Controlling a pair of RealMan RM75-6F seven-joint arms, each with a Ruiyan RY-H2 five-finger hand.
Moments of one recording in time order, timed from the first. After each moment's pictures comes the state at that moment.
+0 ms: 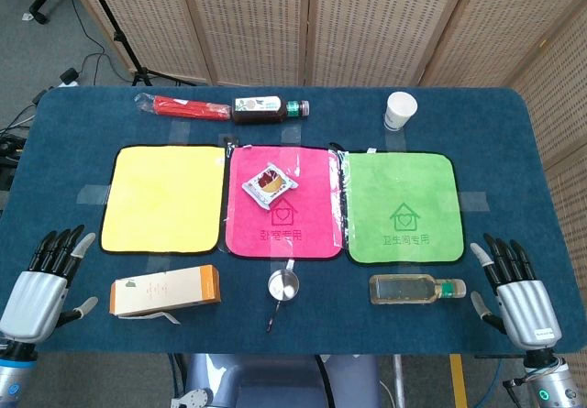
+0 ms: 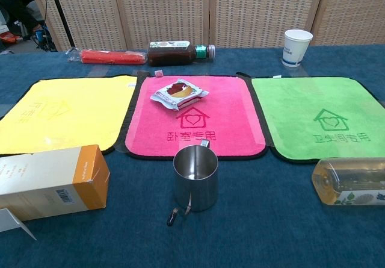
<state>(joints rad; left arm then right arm) -0.09 -1.17 0.03 -1.65 1.69 1.54 0.15 0.08 -1.21 0.00 -1.49 -1.68 1.58 -0.03</state>
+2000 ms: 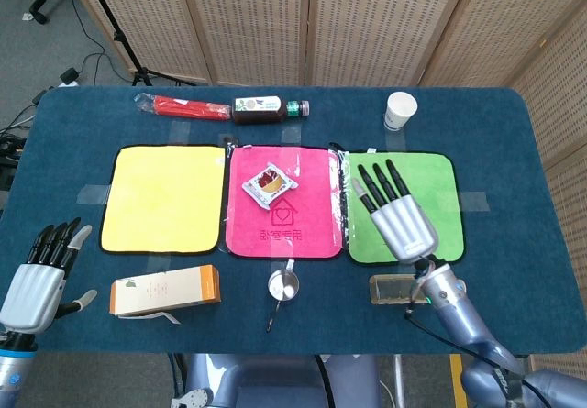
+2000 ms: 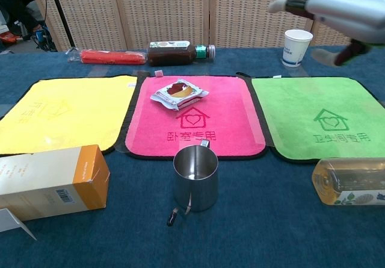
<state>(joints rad) -0.11 -1.18 0.00 -1.63 1.64 1.52 0.10 0.57 -1.34 0.30 -1.74 -1.41 1.11 -0.97</state>
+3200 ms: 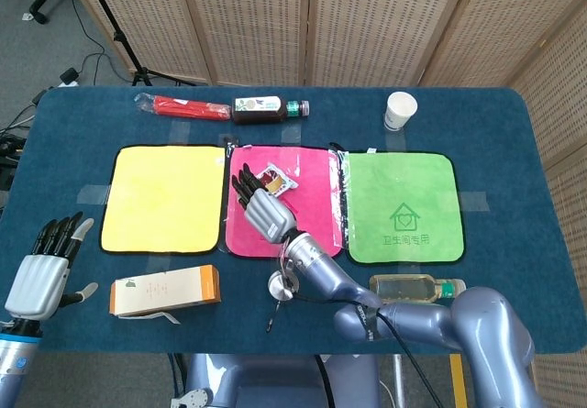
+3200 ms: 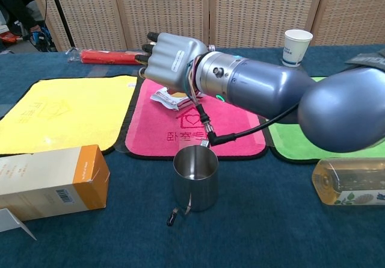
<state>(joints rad) -0.15 -1.21 -0.02 -1.58 1.56 1.44 0.09 1.18 -1.82 0.27 -1.24 -1.00 0.87 -1.43</state>
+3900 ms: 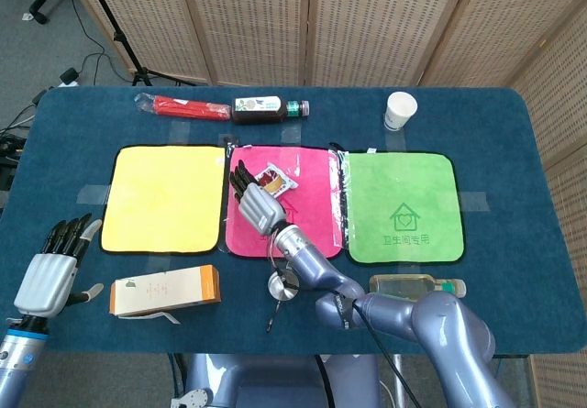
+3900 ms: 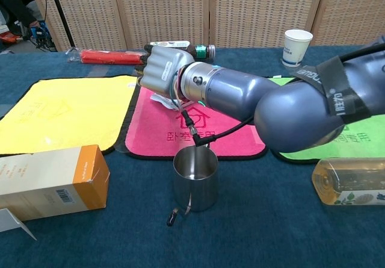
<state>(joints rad) -0.17 -1.22 -0.02 -1.56 1.54 1.39 0.08 1.30 -1.94 0.23 -0.97 -0.94 0.80 -1.32</state>
